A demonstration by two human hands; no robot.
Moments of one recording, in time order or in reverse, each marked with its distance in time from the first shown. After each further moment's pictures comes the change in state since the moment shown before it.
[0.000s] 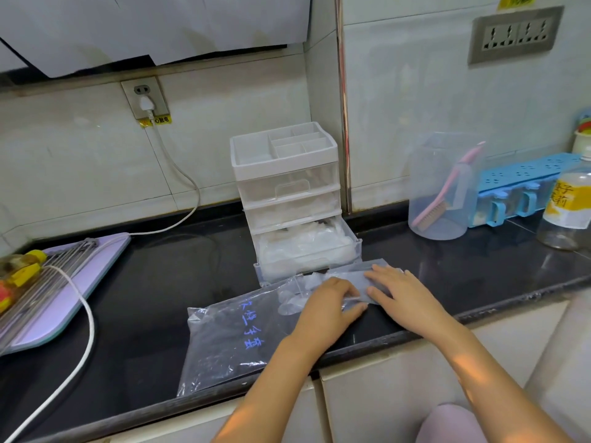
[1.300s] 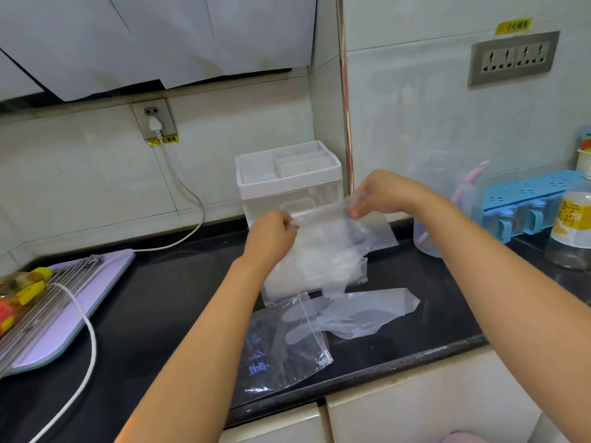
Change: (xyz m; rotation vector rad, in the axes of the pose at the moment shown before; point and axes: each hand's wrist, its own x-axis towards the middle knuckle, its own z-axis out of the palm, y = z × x) left_hand 0.075 -0.009 -0.136 0.112 0.319 -0.166; right_hand 0.102 -0.084 -0.156 0.095 -0.052 0.002
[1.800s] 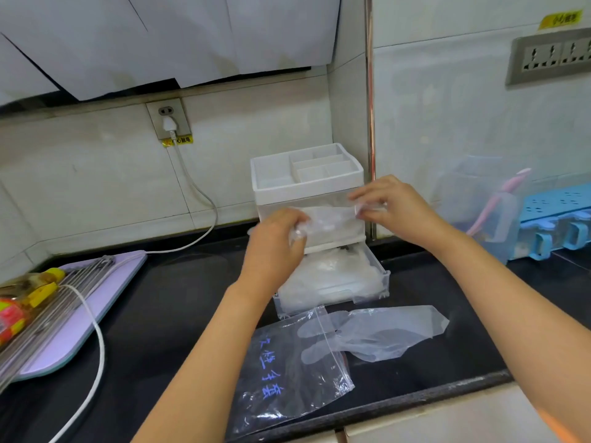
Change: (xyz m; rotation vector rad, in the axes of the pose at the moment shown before) left_hand -0.014 -0.018 -0.016 -0.035 0.286 0.414; right_hand 0.027 0.018 0.039 0.046 0.376 -0.494
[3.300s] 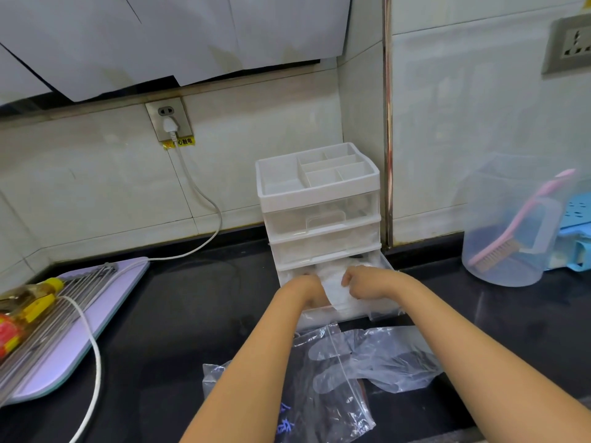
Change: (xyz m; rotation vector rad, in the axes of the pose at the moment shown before) left_hand 0.005 -0.056 0.097 0.301 -1.166 -0.604; right_hand -0.007 0.015 0.112 -0.055 -0.819 0.571
